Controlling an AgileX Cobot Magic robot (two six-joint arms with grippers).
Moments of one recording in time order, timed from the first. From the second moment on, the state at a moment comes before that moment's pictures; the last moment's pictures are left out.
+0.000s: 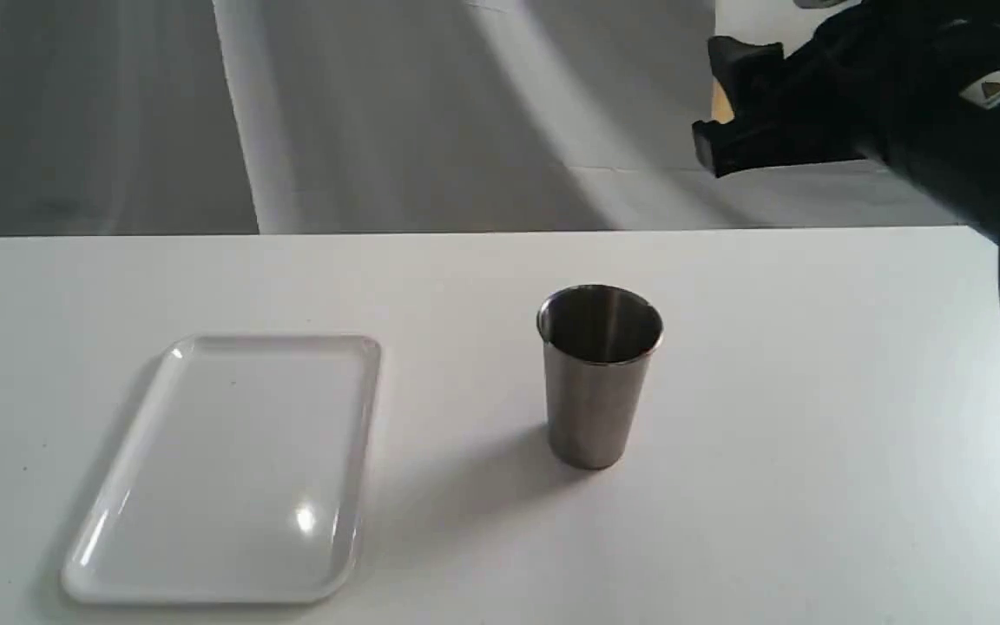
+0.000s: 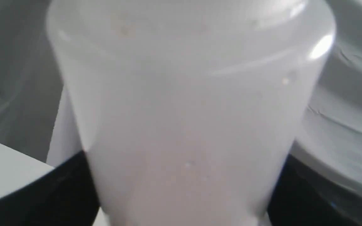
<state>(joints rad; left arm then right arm) -0.40 0.01 0.00 0.26 0.06 -0.06 0.25 1.40 -0.91 0.48 -0.39 -0.76</state>
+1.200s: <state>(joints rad) -0.40 0.01 0.00 0.26 0.06 -0.06 0.13 1.36 -0.93 0.11 -0.25 -0.48</state>
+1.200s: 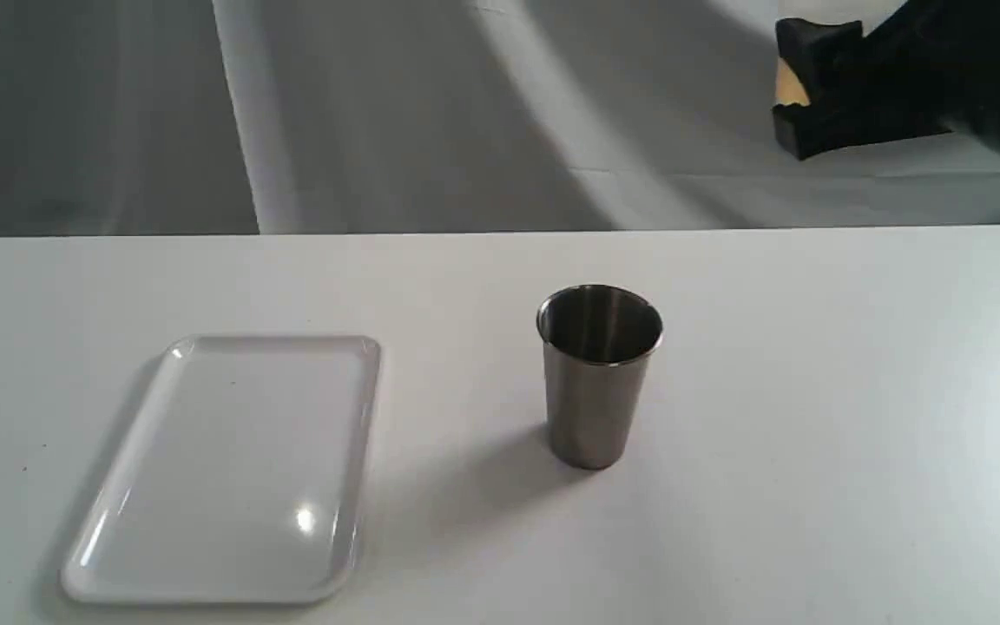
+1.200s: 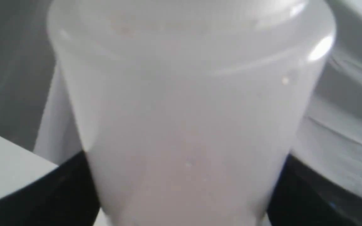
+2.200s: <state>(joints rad) -0.40 0.01 0.00 0.26 0.06 -0.06 0.29 1.49 -1.07 -1.45 0.33 0.89</state>
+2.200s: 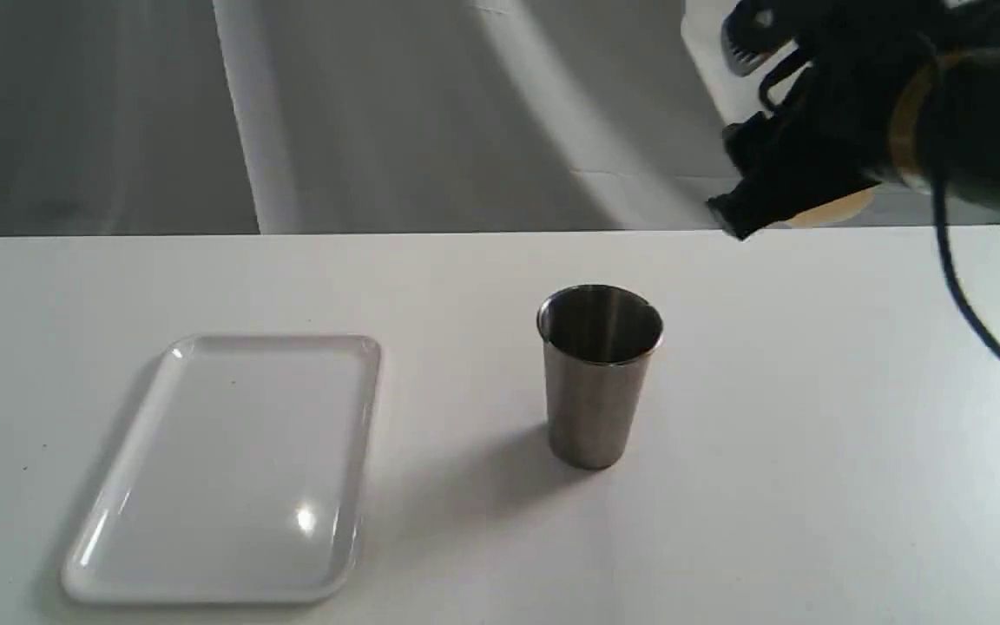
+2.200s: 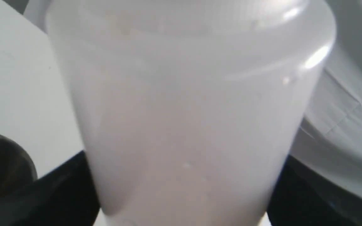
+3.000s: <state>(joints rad) -0.40 0.01 0.00 0.26 0.06 -0.06 0.35 1.62 -0.94 -1.57 0.53 0.92</state>
